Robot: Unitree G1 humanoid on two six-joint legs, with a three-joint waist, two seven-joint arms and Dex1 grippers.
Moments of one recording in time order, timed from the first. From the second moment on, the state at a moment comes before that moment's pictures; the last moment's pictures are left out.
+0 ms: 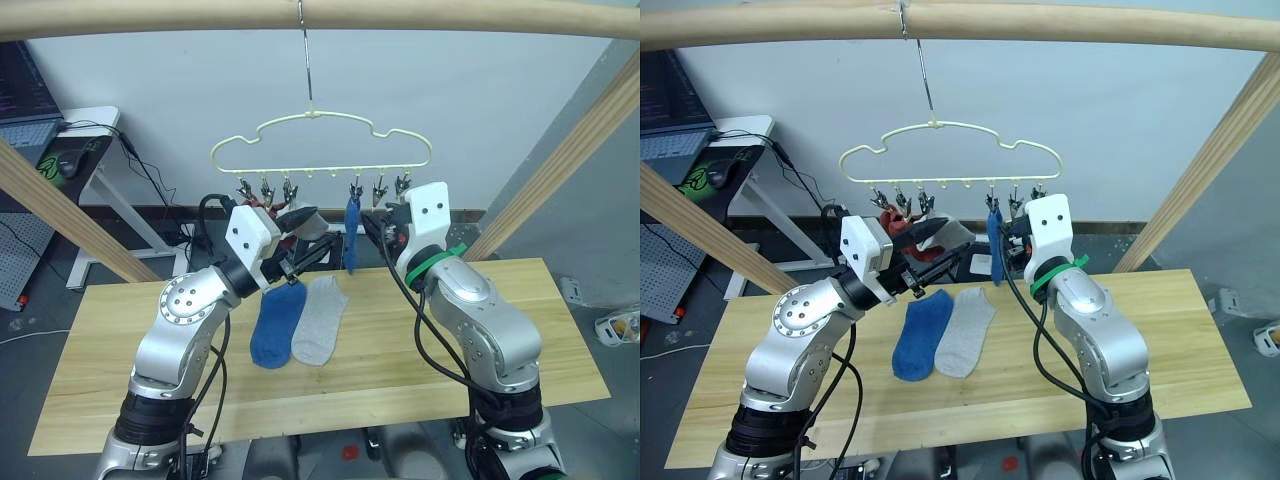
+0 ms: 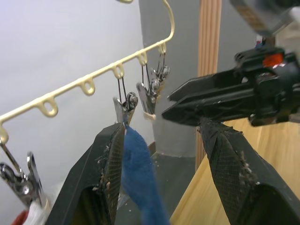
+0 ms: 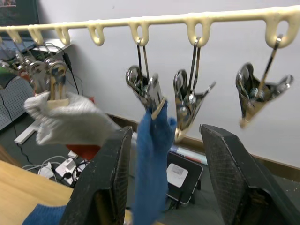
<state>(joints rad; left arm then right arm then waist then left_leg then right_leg) -0.30 0.45 -0.03 -0.34 -0.37 0.22 -0.67 -0.45 -0.08 0.14 -0.49 0.20 0.86 0.06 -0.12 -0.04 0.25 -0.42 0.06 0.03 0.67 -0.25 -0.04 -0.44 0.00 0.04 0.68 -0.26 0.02</state>
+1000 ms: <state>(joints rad) -0.32 0.47 -0.03 -0.31 -0.36 0.21 -0.69 -0.59 -0.05 0.10 -0.23 0.11 0.70 0.08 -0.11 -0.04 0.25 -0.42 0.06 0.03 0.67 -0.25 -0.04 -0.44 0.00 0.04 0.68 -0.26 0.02</state>
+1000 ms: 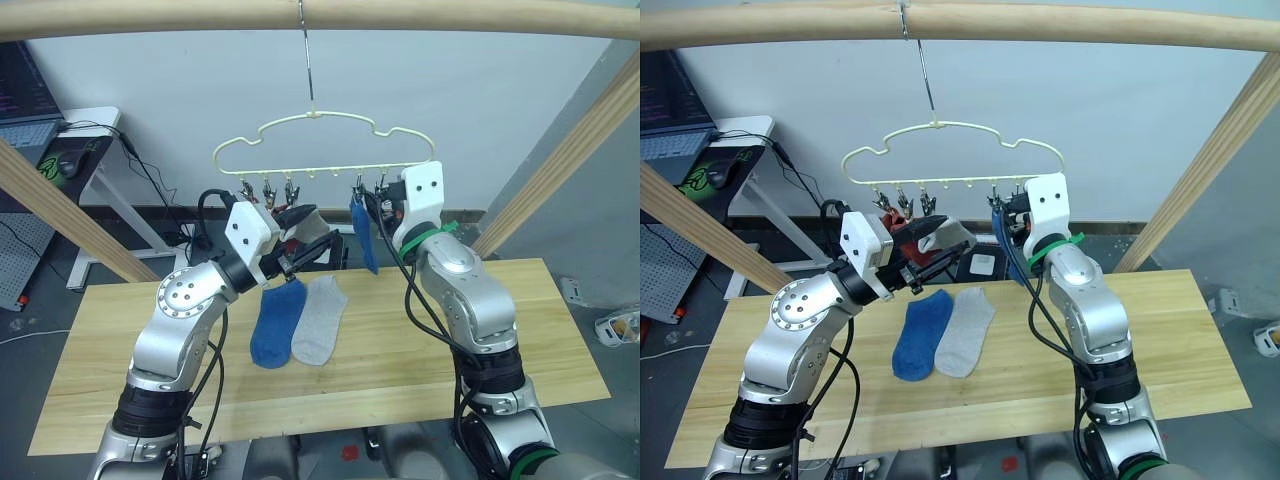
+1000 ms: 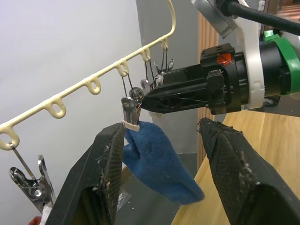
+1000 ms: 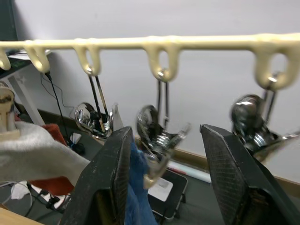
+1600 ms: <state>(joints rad) -0.31 0.47 -0.03 -0.31 -0.35 0.21 -0.68 -0.64 0.03 0.06 -0.13 0.13 0.63 0.09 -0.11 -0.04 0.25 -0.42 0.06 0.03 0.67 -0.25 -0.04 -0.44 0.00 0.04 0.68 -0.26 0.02</state>
